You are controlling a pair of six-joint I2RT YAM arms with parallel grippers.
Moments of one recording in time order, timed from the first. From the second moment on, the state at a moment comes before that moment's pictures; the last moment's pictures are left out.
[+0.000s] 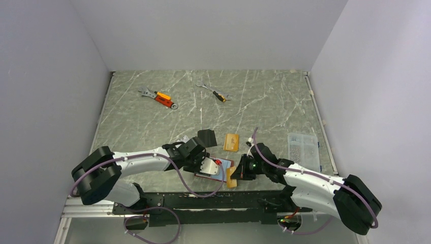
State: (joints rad) left arm -0.97 1.39 0.66 -0.30 0.06 0.85; right arm 0.77 0.99 0.25 -0.07 -0.33 0.96
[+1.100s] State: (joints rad) left arm -0.99 1.40 0.66 -0.32 0.06 0.87; right arm 0.74 1.04 0.30 -0.01 -0.39 0.93
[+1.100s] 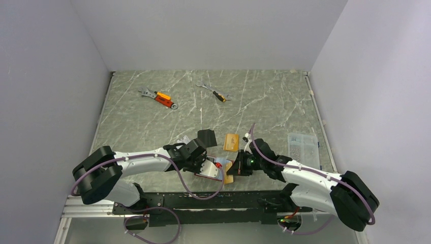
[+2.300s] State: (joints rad) left arm -0.94 1.30 0.63 -0.36 0.12 0.96; right arm 0.76 1.36 0.49 0.08 -0.45 0.88
